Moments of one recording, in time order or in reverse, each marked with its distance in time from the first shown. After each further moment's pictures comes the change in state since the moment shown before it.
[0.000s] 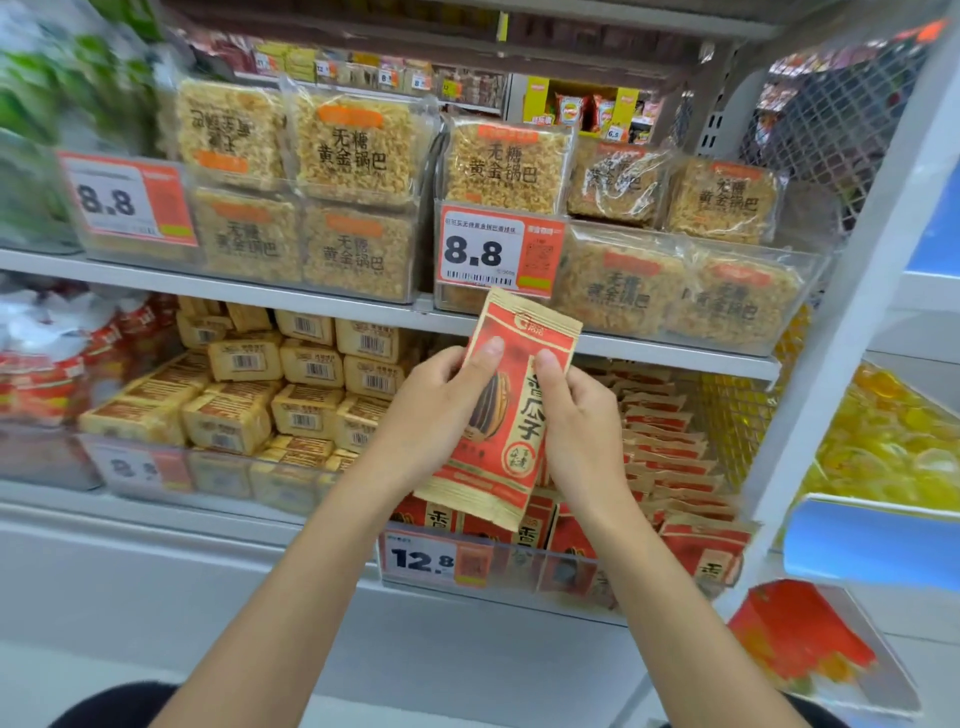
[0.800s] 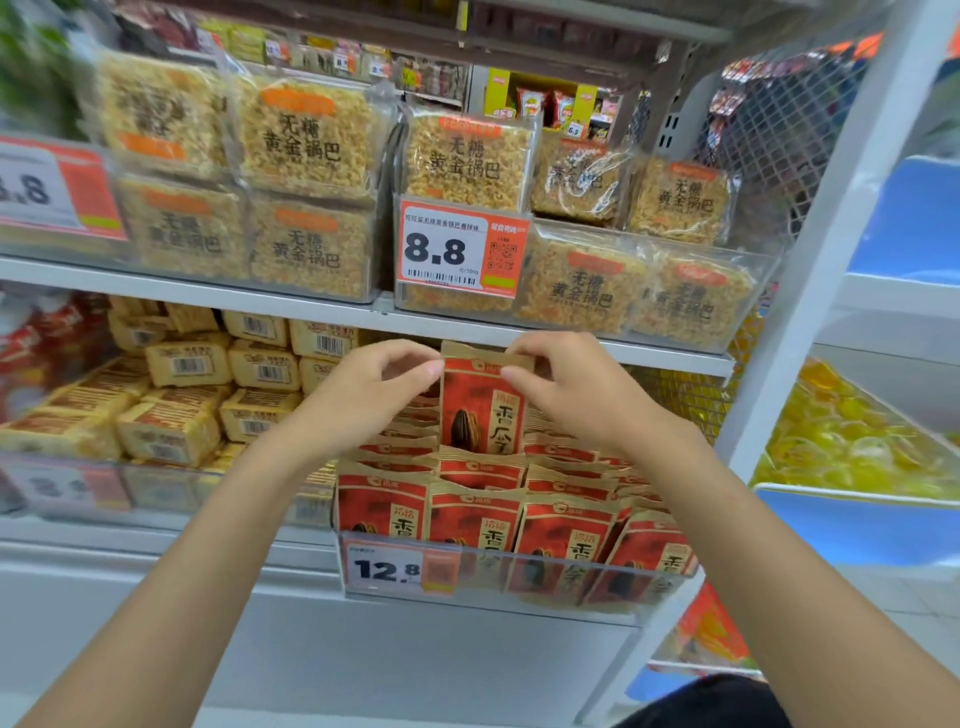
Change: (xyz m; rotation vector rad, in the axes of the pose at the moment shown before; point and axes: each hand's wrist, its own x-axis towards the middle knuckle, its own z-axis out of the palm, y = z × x) left_hand 0.034 -0.022 -0.034 0.254 -0.138 0.076; right_hand 0.057 -0.018 -0.047 -0.854 -0.425 -0.341
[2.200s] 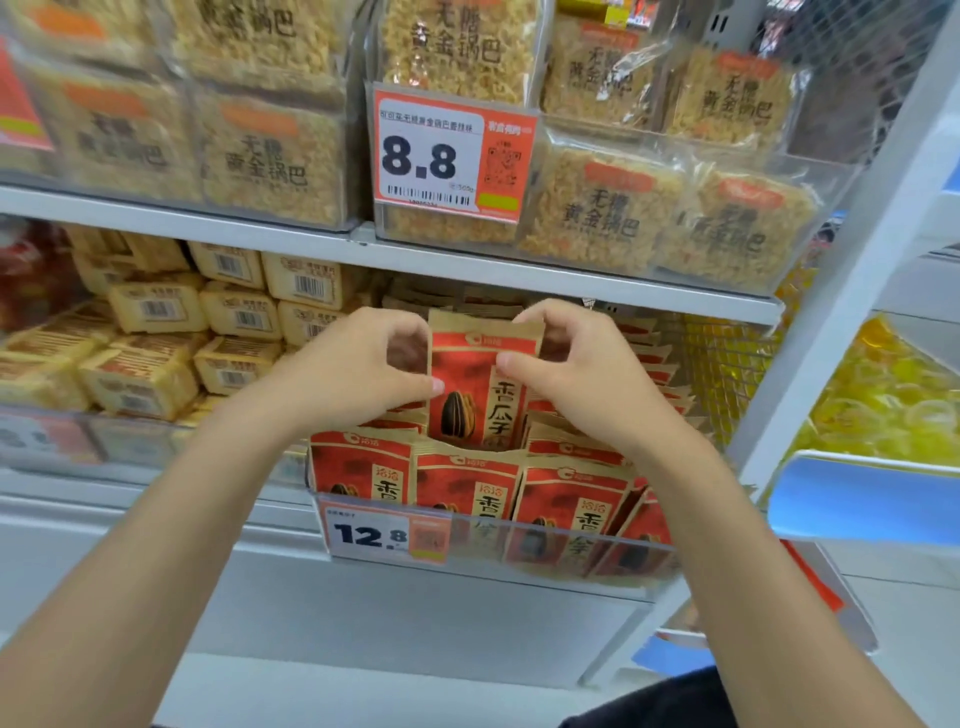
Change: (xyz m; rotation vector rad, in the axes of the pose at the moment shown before) left_hand 0.000 -0.003 0.016 0.223 -0.119 -0.055; right_hand -0.019 0.017 0.035 0.459 0.097 0.134
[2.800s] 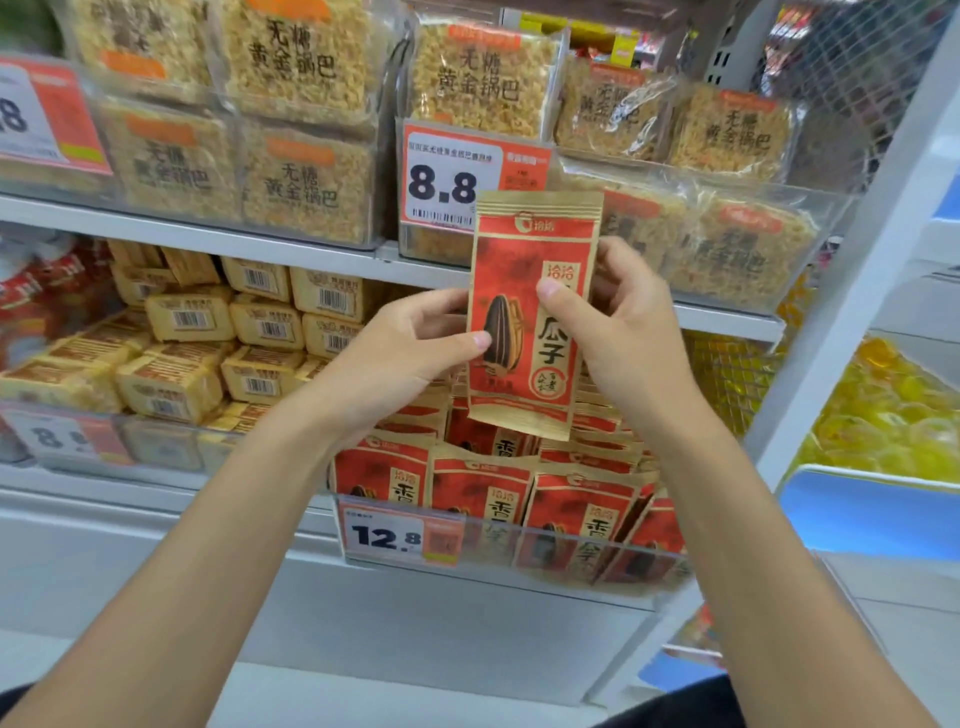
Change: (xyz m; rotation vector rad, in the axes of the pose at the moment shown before) left_hand -0.008 0.023 0.009 -0.572 0.044 0.072; right_hand 0.005 -0.027 -0.009 0.339 0.238 -0.160
